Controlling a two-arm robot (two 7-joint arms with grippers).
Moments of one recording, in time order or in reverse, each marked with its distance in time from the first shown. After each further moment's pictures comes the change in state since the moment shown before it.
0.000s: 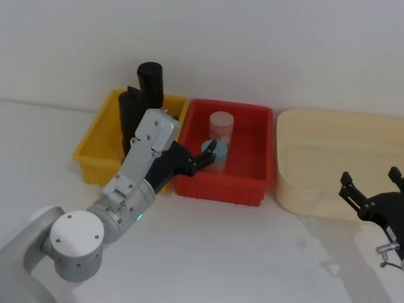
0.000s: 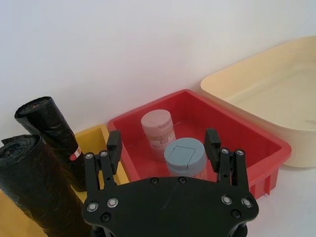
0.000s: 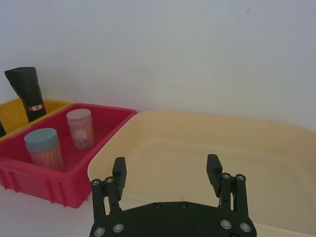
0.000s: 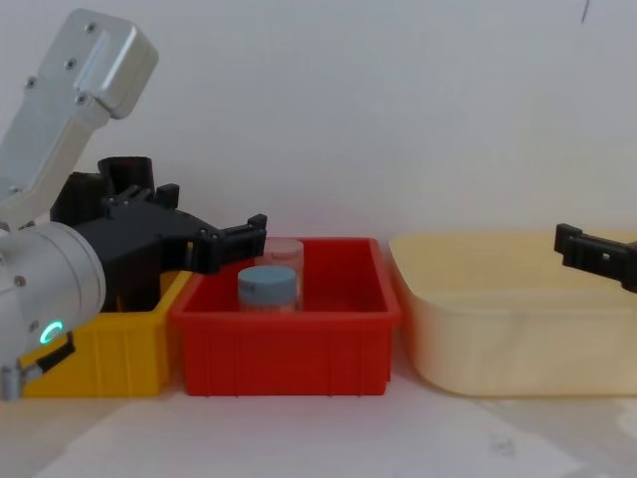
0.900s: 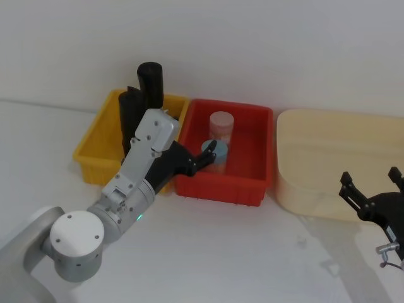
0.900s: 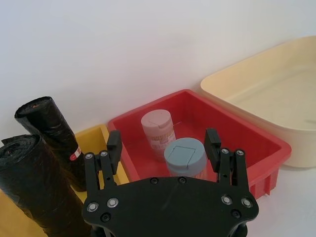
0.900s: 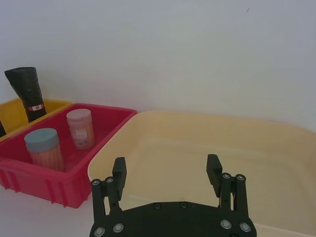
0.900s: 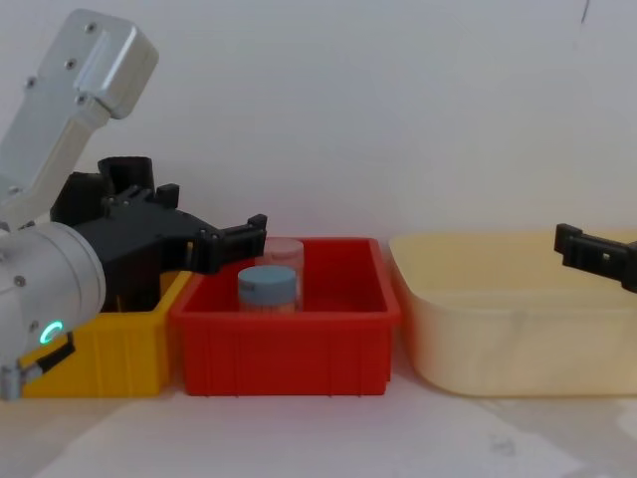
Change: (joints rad) left arm 0.000 0.000 0.000 0.000 0.000 0.000 0.000; right arm 0.000 0.000 0.000 0.000 0.000 0.000 0.000
